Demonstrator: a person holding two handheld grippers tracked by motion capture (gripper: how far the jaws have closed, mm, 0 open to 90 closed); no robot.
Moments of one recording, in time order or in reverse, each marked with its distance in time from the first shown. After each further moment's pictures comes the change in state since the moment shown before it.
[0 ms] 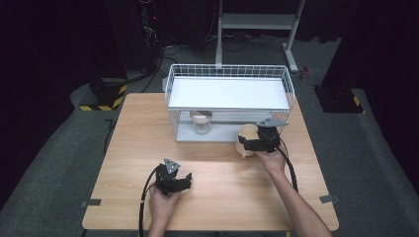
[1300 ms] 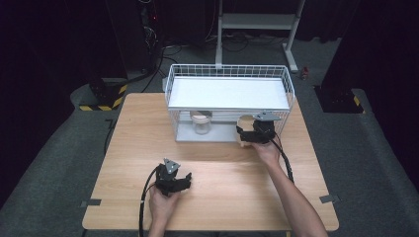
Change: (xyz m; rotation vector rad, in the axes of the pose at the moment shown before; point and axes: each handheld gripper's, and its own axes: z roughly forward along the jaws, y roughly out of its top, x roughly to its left) left arm 0.000 0.000 0.000 -0.002 0.002 -0.011; right arm -0.013 0.009 0.035 -0.082 -0.088 -0.033
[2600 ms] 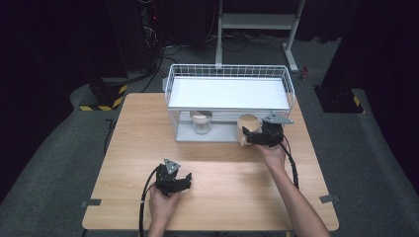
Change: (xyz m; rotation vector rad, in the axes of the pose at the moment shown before) left arm 0.000 0.000 0.000 -0.001 -0.001 0.008; right arm -0.003 0.000 -0.035 -0.045 -0.006 0.050
